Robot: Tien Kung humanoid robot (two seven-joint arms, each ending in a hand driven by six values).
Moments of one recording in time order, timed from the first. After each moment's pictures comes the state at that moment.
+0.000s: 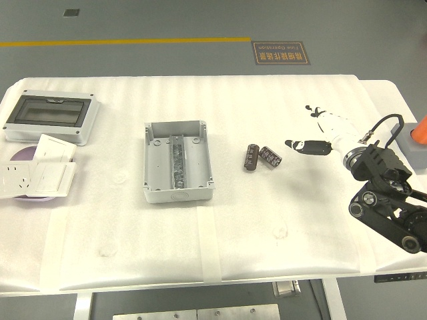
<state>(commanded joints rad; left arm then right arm) 0.14 0.22 -0.32 -0.23 0.37 0.04 0.06 0.60 -0.55 0.54 1.30 -1.69 -0.28 -0.42</state>
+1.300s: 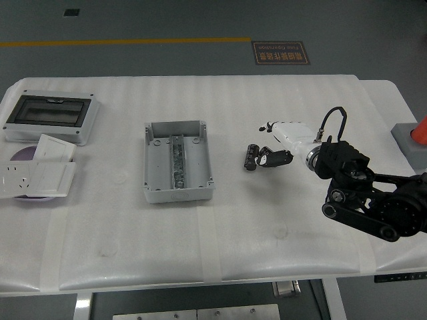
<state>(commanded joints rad) 0.14 0.23 -0.31 -0.23 0.36 0.04 0.05 0.86 -0.47 0.20 1.27 -1.58 -0.23 -0.44</state>
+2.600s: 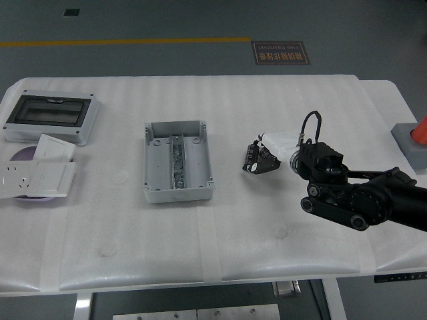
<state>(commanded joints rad) 0.13 0.23 -0.30 -0.23 0.36 0.04 0.05 0.94 -0.34 0.04 1.07 -1.46 -0.19 -0.44</state>
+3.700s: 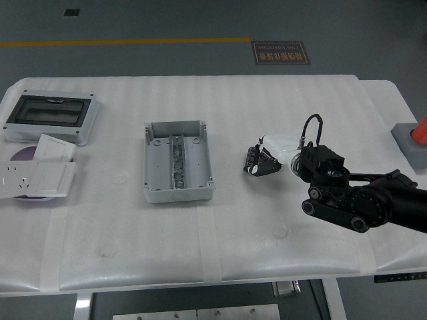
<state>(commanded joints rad) 0.12 0.23 -0.31 -0.24 0.37 0.04 0.05 0.93 -0.34 0.03 1.06 -1.46 -0.22 -0.42</state>
